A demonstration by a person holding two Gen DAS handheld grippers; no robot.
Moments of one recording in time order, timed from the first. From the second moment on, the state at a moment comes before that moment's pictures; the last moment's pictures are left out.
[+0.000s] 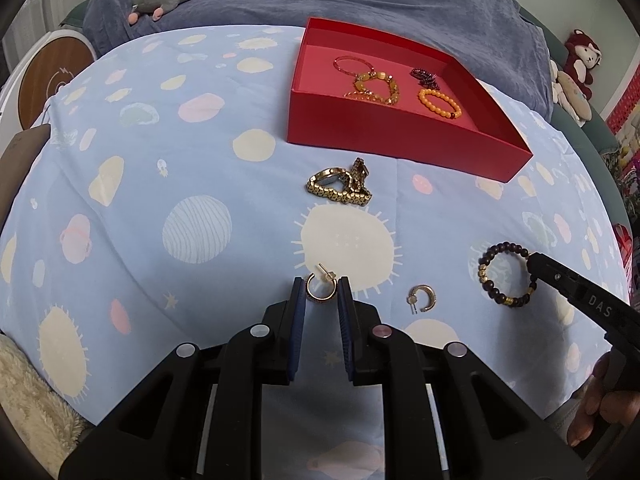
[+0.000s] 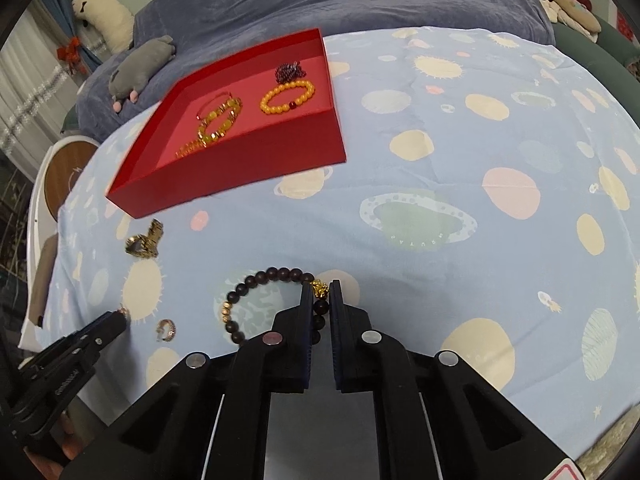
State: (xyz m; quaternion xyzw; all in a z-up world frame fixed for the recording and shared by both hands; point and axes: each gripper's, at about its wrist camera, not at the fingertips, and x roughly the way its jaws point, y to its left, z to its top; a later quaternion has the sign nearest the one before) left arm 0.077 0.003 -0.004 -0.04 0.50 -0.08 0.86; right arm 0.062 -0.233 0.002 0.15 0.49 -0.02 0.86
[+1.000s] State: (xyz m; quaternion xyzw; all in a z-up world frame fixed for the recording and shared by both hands) left arm 0.218 -0.052 0.093 -0.02 0.43 -0.15 0.89; right arm 0.196 -0.216 0.107 0.17 0.41 0.06 0.90
